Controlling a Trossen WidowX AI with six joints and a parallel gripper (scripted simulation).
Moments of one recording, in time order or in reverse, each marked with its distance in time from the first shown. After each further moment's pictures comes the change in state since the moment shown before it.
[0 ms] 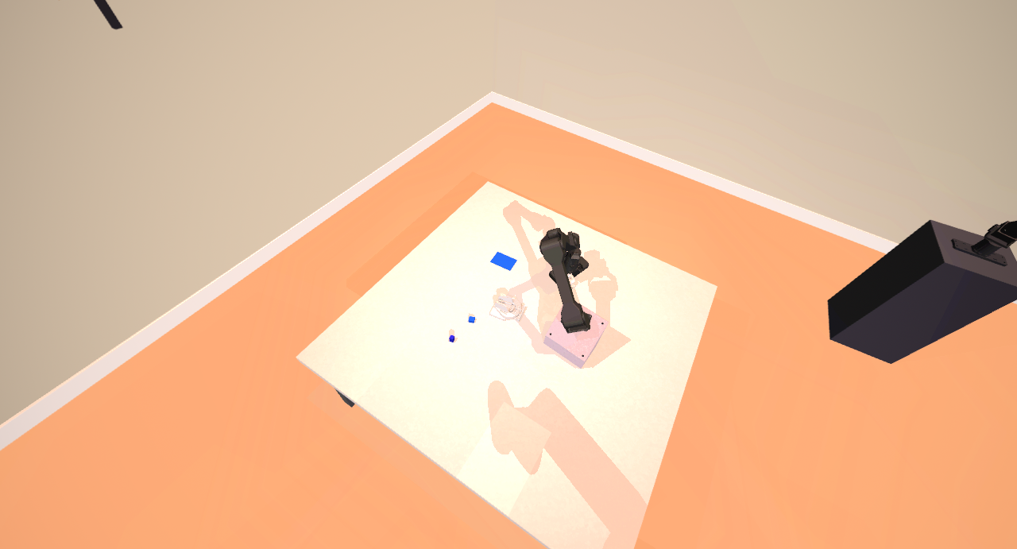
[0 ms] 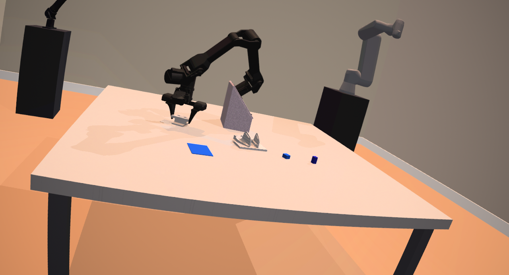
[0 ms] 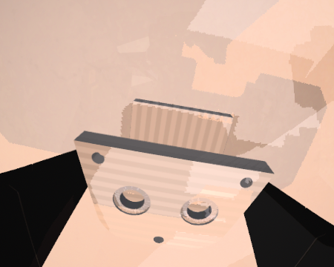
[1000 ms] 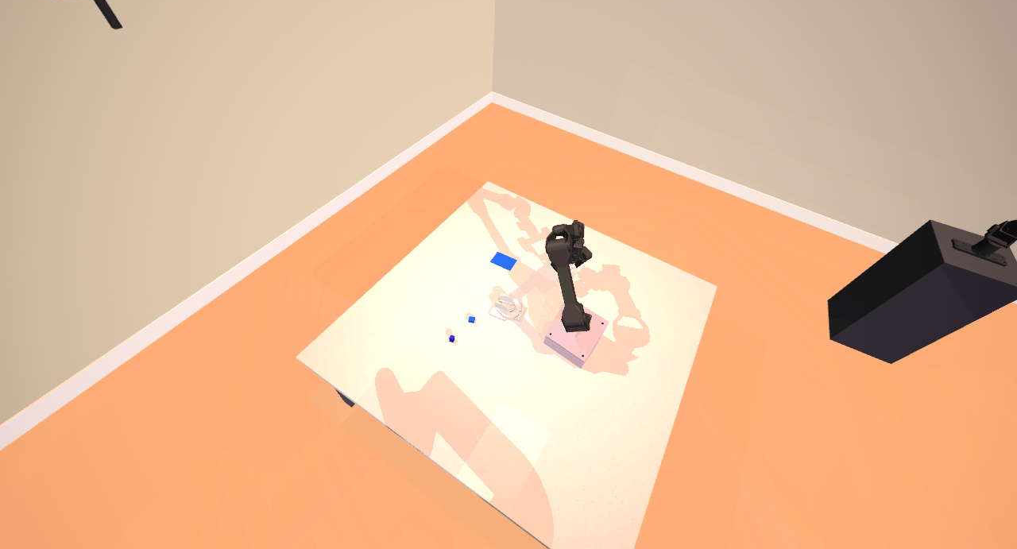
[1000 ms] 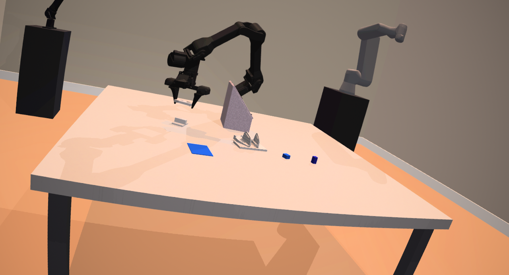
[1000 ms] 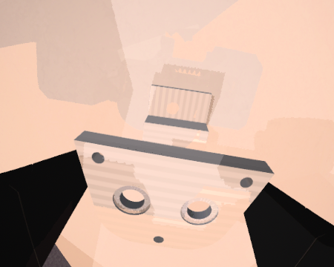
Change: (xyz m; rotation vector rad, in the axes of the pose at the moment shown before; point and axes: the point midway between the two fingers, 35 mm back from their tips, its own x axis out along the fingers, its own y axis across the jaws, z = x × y) arm -0.068 0.000 0.002 0.022 -0.010 -0.006
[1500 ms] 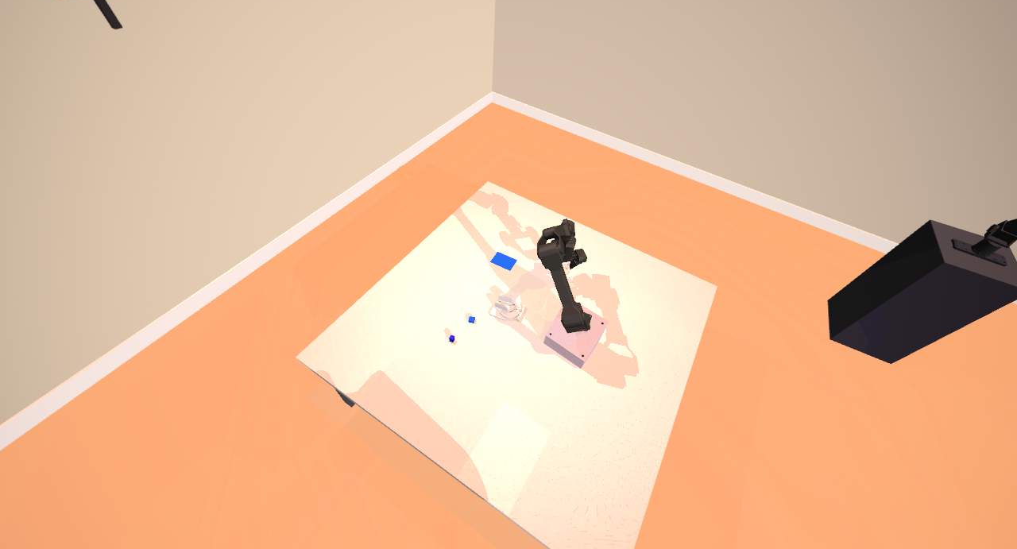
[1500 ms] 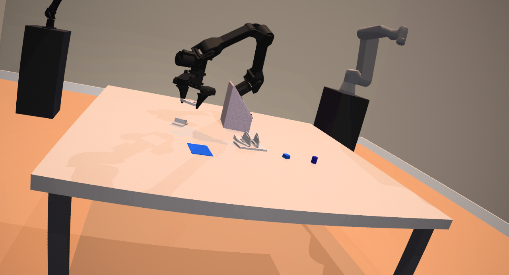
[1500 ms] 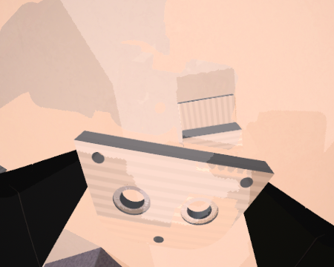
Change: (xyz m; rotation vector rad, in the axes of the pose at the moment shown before) arm -0.009 0.031 0.014 0.311 -0.009 -0.024
